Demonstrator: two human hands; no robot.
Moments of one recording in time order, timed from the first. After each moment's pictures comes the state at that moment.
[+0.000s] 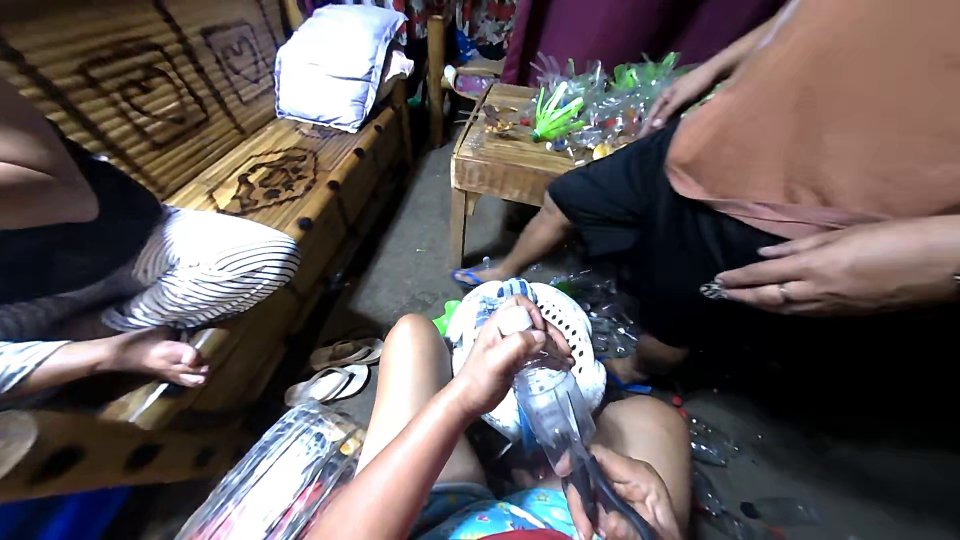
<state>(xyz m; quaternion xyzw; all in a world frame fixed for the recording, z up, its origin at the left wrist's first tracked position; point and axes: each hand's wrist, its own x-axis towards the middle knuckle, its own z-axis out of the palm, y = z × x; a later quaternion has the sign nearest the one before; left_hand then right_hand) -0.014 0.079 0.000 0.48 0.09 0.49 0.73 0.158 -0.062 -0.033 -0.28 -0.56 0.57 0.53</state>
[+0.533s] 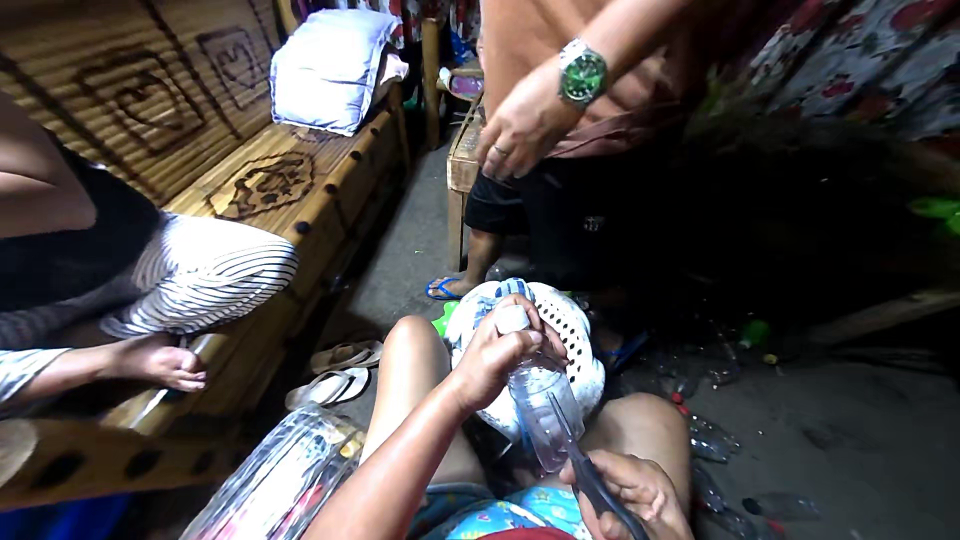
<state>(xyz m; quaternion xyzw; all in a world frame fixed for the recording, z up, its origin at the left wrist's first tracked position) -0.017 0.083 0.001 0.51 0.08 0.47 0.72 0.165 -0.064 -0.028 -0.29 -0.59 0.55 0.52</state>
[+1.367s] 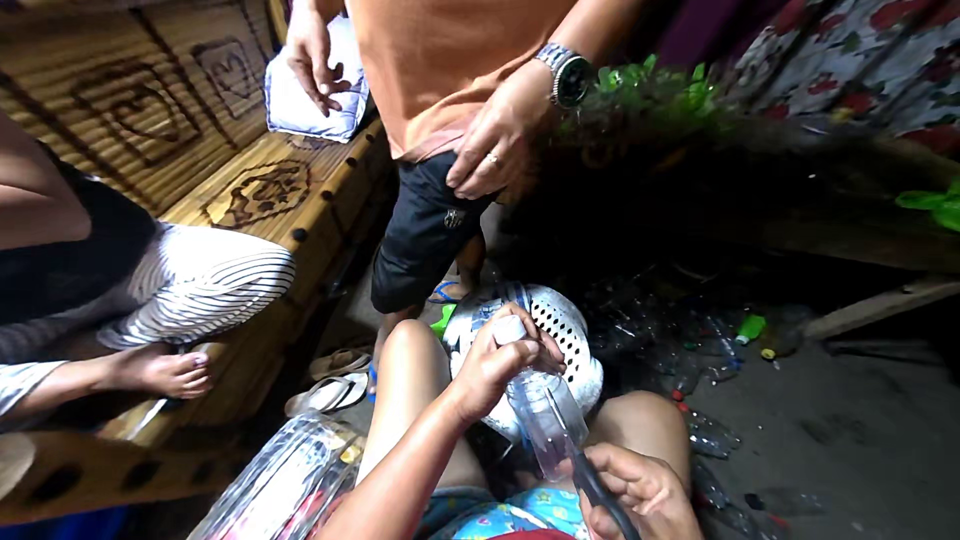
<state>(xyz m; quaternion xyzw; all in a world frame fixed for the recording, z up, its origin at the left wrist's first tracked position) -0.014 0.077 -0.009 0.50 0.08 0.48 0.72 0.160 -0.074 -0.012 -0.37 -0.54 0.53 0.53</state>
